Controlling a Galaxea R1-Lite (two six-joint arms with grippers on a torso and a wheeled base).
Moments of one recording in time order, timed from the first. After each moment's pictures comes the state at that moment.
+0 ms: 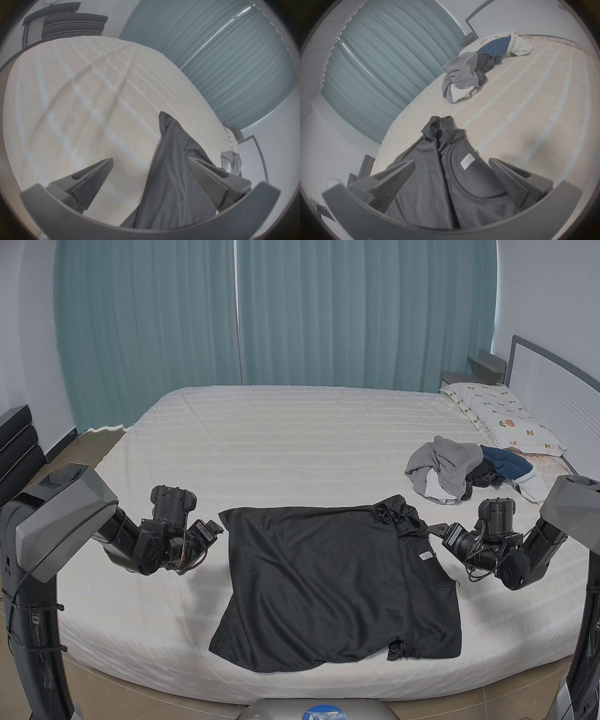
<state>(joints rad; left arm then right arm) -0.21 2.29 -1.15 -0.44 0.08 -0.92 0.12 2.25 -0.86 -0.90 0.03 0.73</state>
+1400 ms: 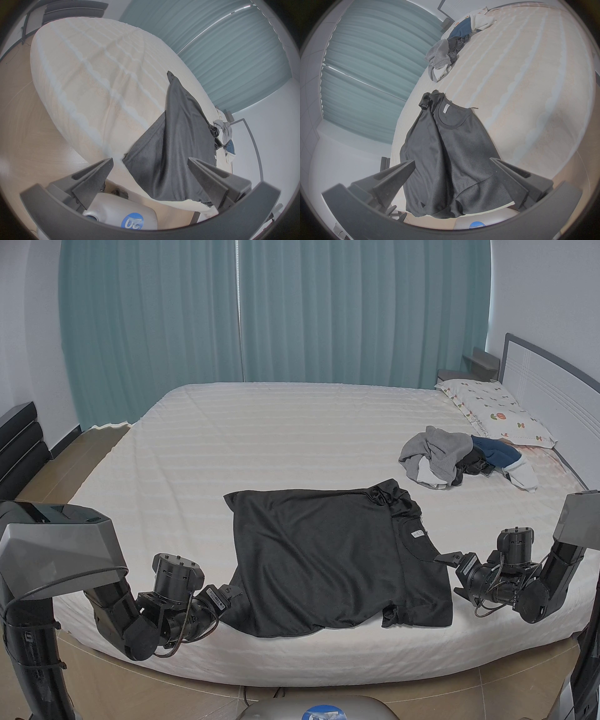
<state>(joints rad) -0.39 2.19 -0.53 -0.93 0.05 -1.03 0.10 2.17 -0.50 -1.10 0.19 0.94</state>
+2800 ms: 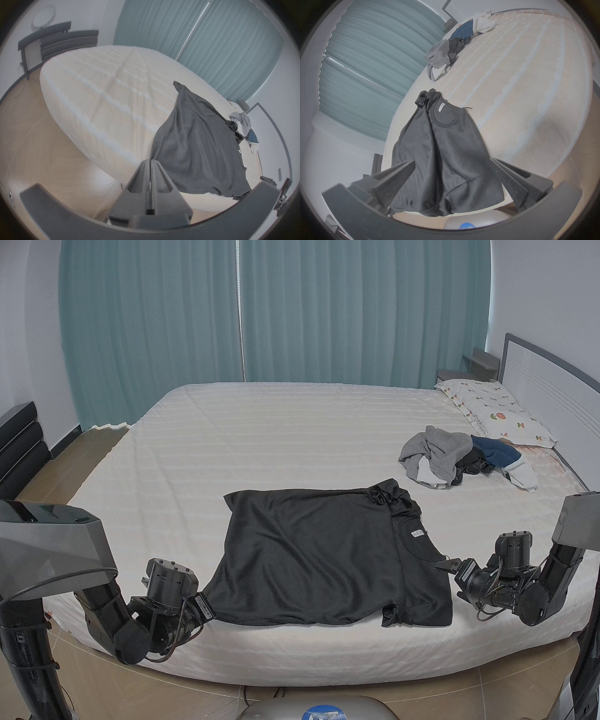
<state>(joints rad) -0.38 2.15 -0.48 -0.88 0.27 -0.83 0.11 2.17 -0.48 -1.08 0.15 0.88</state>
